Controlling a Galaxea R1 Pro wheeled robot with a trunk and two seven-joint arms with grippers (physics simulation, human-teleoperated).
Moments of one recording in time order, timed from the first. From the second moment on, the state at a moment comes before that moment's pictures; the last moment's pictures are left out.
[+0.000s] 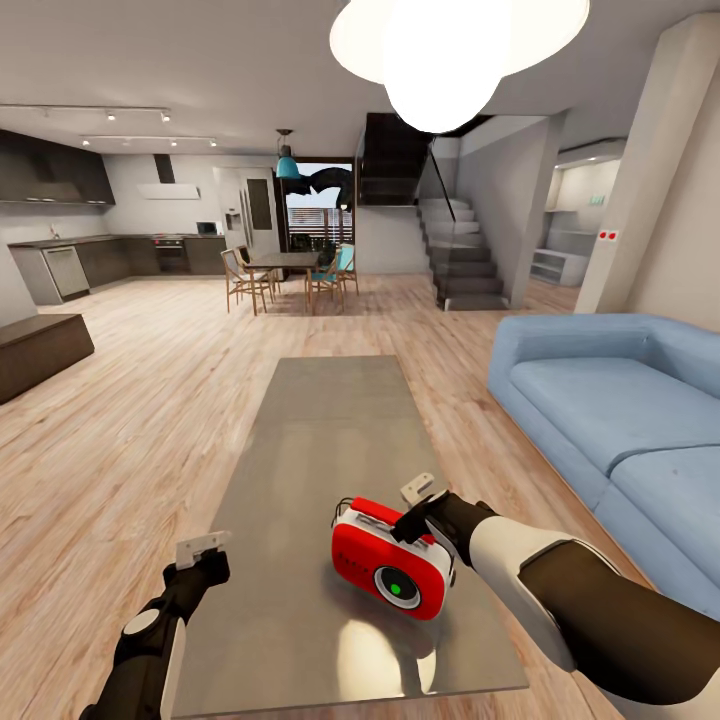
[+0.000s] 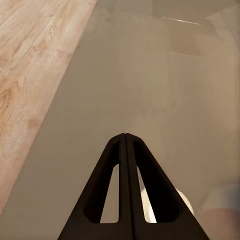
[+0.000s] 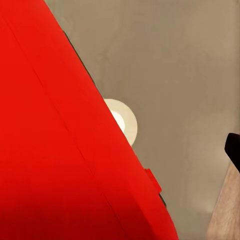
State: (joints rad) left arm -0.31 -0.17 0.48 -1.16 -0.24 0.19 -0.24; right arm -1.09 0.17 0.41 0.07 0.12 0.23 0.18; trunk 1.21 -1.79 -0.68
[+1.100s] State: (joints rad) left arm -0.31 -0.17 0.48 -1.16 -0.24 0.16 -0.24; right arm -1.09 0.17 0.41 0.07 0.17 0.23 0.18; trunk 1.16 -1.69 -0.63
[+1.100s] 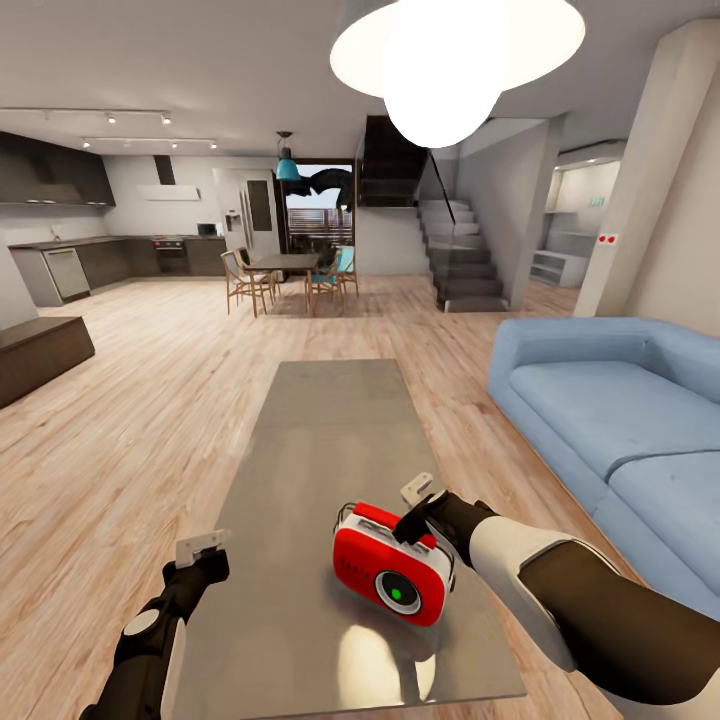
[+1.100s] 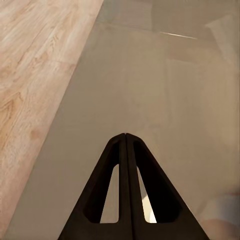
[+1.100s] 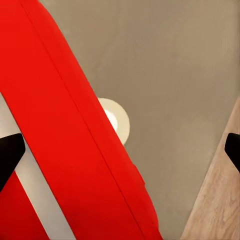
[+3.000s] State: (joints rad) left arm -0.31 -0.17 0.48 -1.16 -0.24 0.16 -0.24; right arm -1.09 0.17 0.41 0.07 0.17 0.23 0.17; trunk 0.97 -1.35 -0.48
